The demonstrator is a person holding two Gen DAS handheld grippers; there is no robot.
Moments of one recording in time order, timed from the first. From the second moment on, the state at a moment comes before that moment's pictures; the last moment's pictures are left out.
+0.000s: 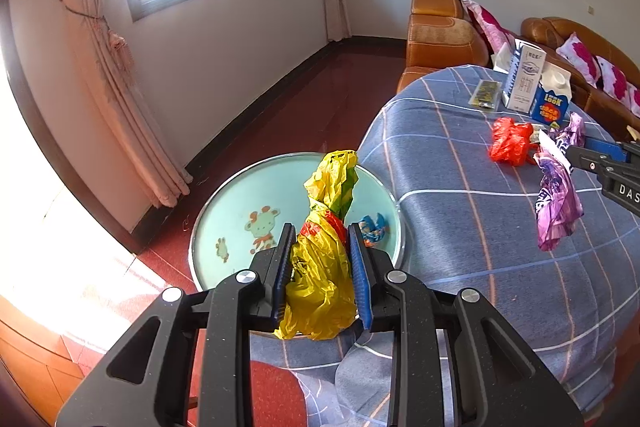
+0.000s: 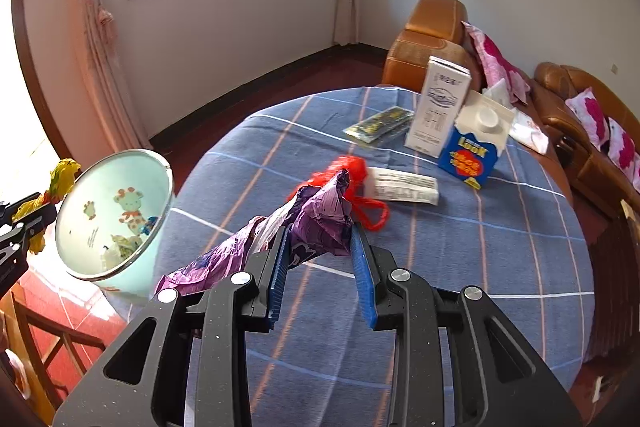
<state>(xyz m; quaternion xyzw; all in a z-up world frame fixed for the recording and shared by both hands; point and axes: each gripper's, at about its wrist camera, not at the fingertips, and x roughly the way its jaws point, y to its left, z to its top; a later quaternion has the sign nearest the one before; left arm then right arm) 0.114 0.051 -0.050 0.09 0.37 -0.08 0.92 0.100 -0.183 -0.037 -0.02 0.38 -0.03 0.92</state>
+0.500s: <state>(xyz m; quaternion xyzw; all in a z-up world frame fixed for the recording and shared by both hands) 0.115 0.079 -0.056 0.08 0.37 -0.05 0.92 0.109 -0.138 -0.042 -0.04 0.39 0.02 0.92</state>
